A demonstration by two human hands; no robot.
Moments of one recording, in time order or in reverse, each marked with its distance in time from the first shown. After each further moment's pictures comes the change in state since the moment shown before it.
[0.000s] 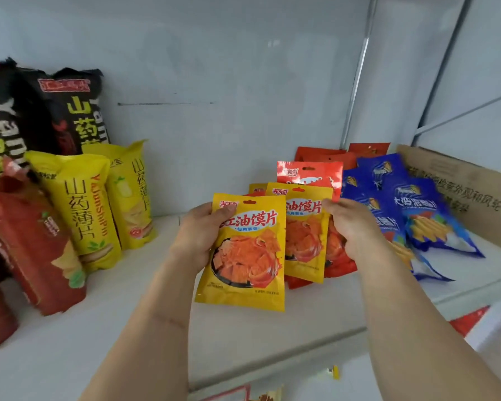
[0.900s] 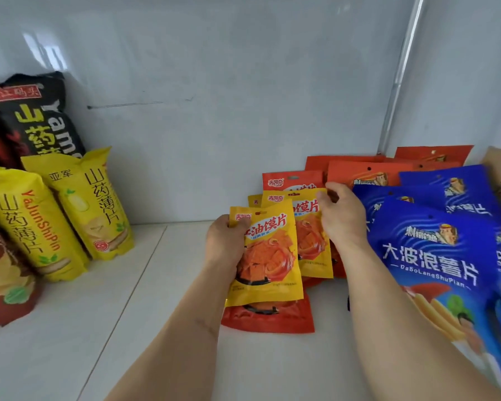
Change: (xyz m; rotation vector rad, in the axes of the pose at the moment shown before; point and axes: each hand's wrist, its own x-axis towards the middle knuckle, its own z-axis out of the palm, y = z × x) left_hand 0.108 -0.045 0.112 0.353 0.567 0.056; right_hand 0.183 0.029 0.027 -0.209 -0.156 -0.375
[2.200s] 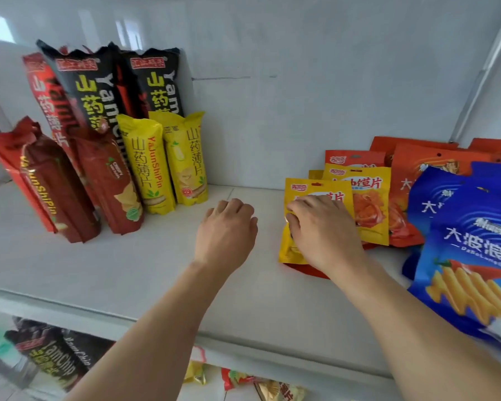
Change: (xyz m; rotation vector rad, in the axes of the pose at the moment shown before) left_hand -0.079 -0.042 -0.126 1.091 0.311 0.760; right_hand -0.145 -0.051 0.043 -0.639 -0.098 -0.876
